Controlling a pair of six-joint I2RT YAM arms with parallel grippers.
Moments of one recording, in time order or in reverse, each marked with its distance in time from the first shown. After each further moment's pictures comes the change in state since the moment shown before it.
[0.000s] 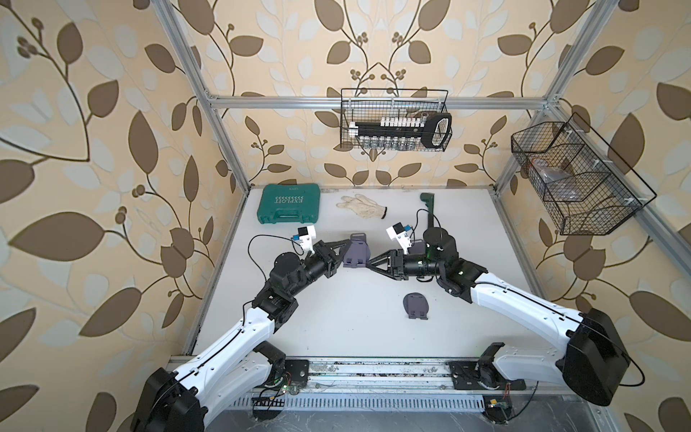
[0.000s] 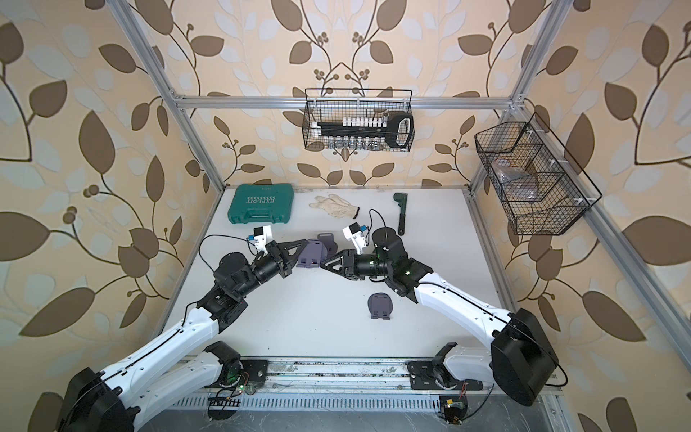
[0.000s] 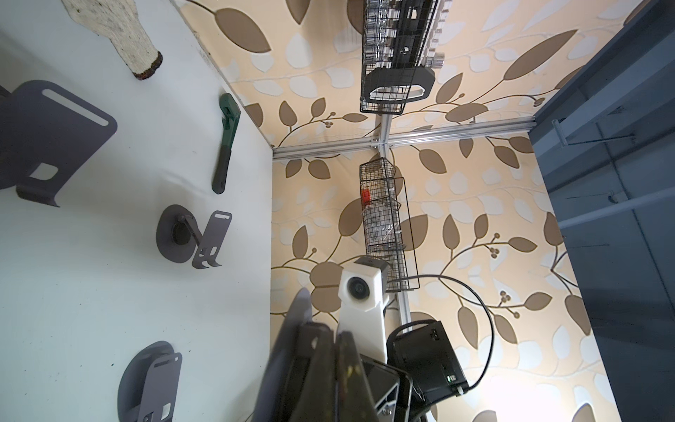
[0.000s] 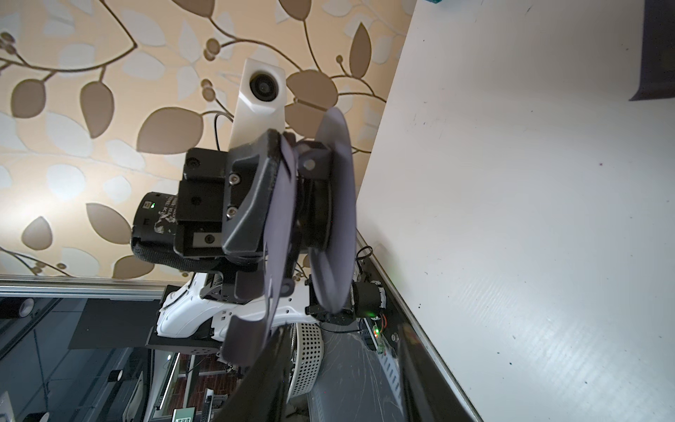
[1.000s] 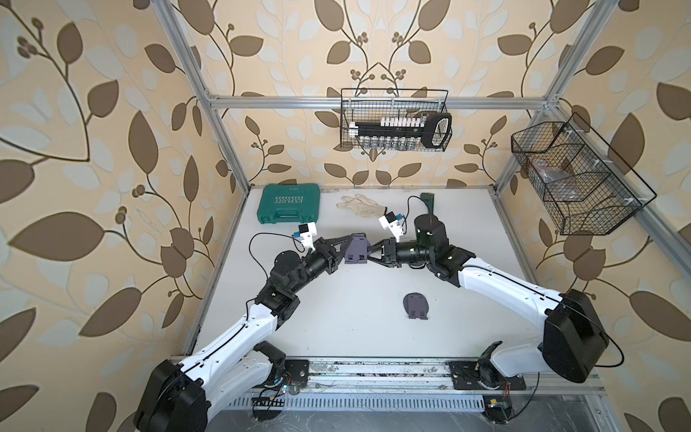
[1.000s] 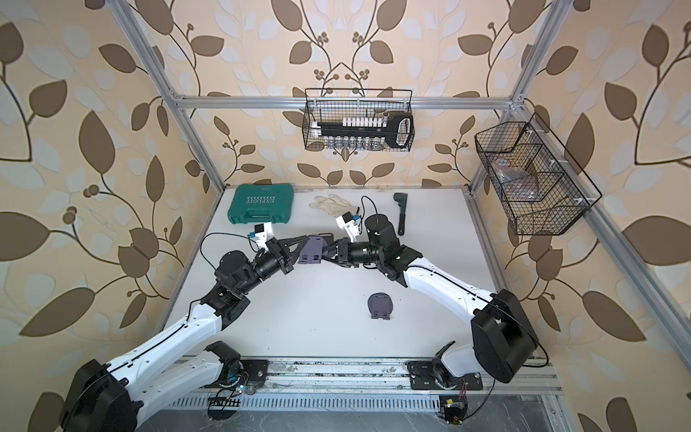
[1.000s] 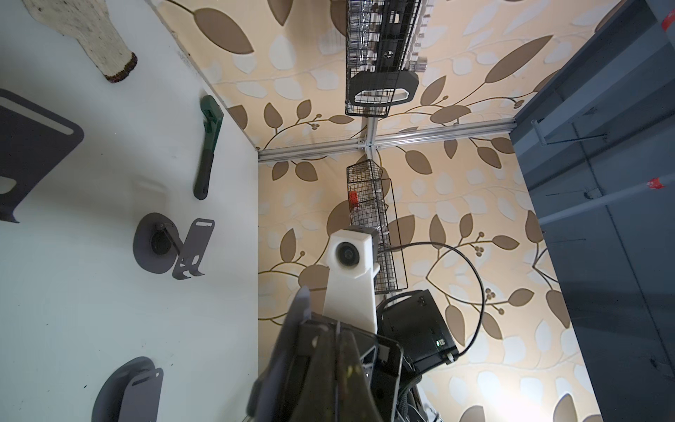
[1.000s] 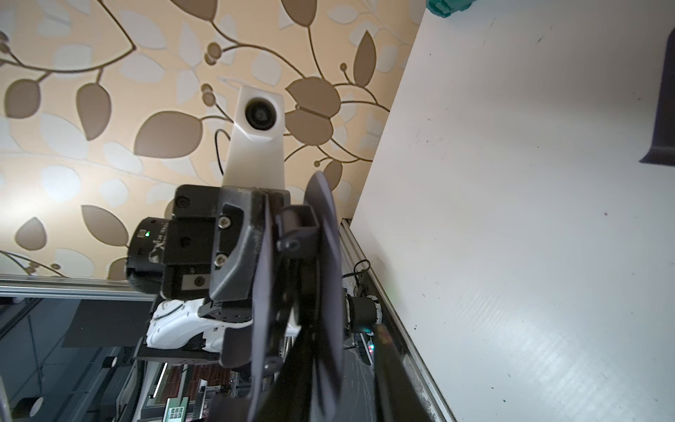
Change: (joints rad) left arm 0.002 0.059 0.000 0.101 0.015 -0.027; right arm -0.045 0.132 0.129 -0.005 -0.058 -0.042
